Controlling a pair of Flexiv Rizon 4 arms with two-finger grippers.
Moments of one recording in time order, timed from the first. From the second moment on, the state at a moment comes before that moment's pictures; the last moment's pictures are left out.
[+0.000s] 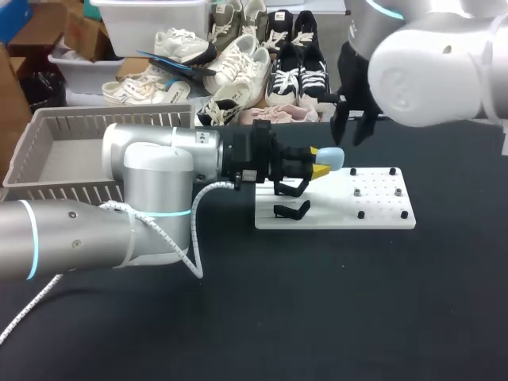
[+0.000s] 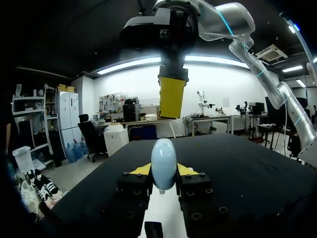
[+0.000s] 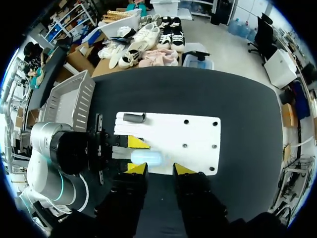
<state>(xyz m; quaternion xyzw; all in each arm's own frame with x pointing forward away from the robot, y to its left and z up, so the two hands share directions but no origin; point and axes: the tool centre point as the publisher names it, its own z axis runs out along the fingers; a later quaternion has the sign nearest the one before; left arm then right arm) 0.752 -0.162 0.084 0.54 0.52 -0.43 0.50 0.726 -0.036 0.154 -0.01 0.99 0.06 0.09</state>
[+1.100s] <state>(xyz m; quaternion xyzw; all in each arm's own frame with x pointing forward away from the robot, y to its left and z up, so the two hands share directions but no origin) 0.764 0.105 0.132 0.49 0.69 -0.19 0.50 0.698 -0.069 0.127 0.08 0.99 0.08 0.11</state>
